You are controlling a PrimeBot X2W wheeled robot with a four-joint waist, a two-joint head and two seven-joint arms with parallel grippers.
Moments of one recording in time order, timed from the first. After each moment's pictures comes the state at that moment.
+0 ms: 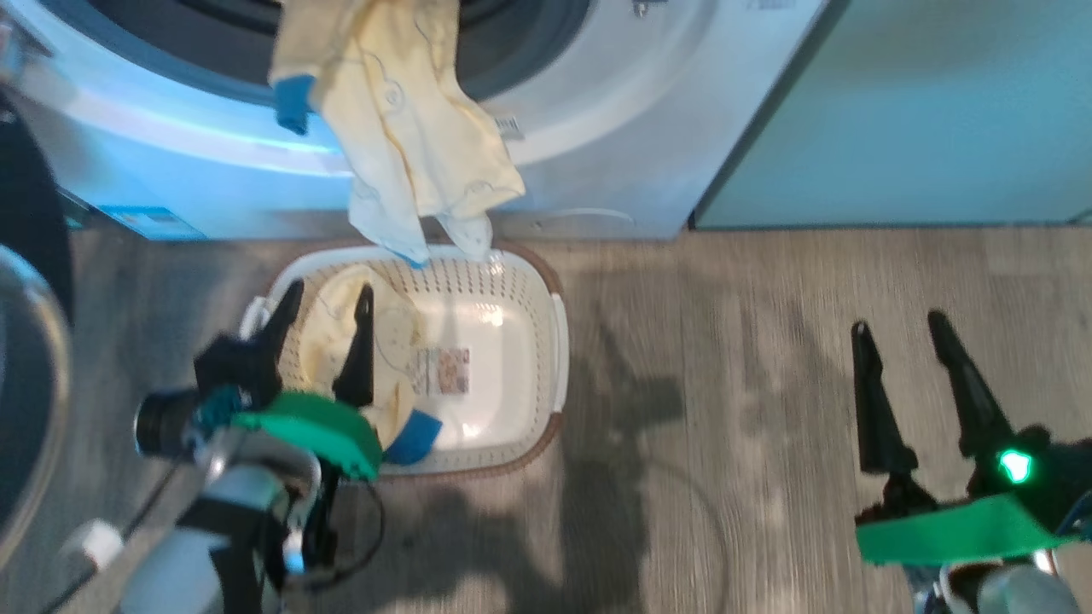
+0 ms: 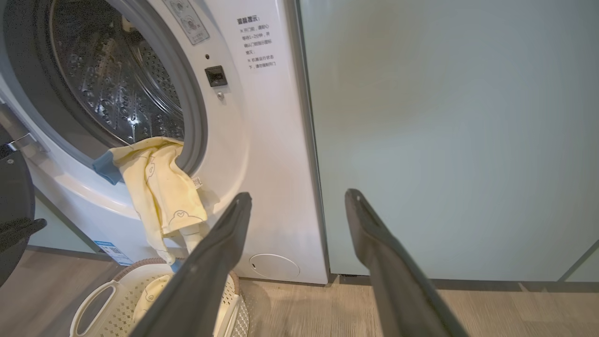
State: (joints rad) left arm -0.25 0.35 -0.36 0.10 -0.46 0.27 -0.21; right arm -0.03 -0.04 0.14 -0.08 0.19 0.13 -0.26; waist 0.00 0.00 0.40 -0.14
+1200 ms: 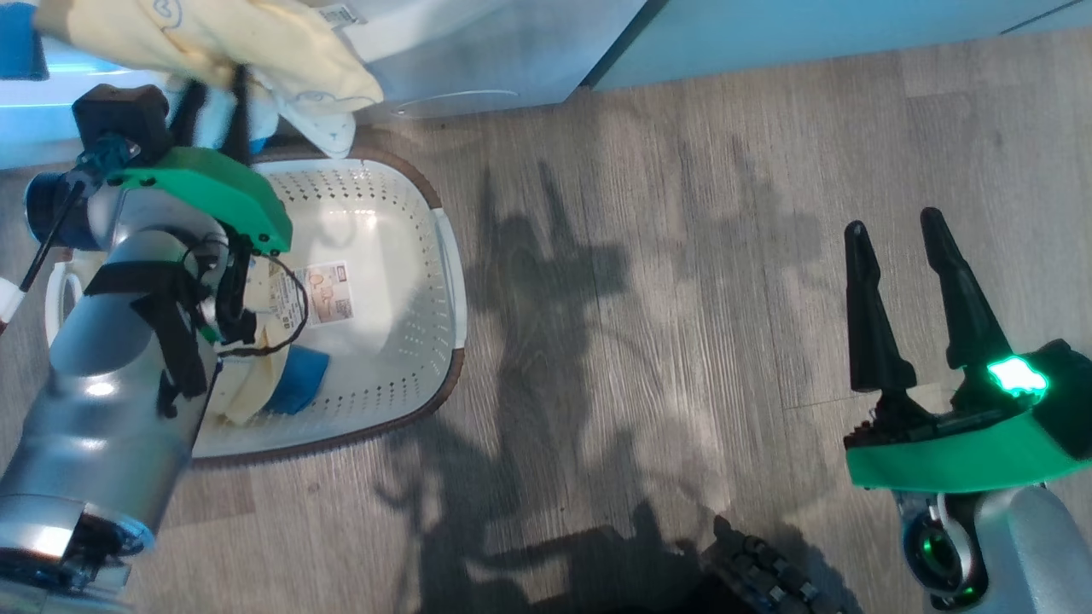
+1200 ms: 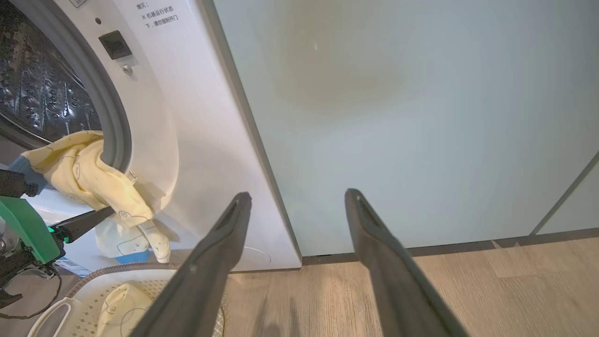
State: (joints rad) left arm -0.81 0.32 -0.29 0.68 -0.47 0.01 -0.26; right arm -0.20 -0.04 0.20 -0.09 0.32 0.13 -0.26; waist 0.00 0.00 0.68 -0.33
